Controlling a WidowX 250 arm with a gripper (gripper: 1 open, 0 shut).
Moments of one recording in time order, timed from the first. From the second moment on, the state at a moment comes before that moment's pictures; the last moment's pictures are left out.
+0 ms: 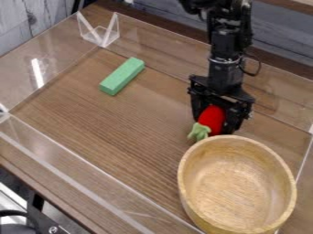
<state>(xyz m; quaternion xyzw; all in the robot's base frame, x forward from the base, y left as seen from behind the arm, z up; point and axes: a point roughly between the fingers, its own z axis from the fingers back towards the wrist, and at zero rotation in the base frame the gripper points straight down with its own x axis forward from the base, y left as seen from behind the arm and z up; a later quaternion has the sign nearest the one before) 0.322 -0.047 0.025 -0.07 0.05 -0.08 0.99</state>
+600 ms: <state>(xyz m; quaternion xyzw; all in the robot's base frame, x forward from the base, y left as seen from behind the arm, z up) 0.330 -0.029 0.108 -0.08 -0.03 -0.06 0.99</state>
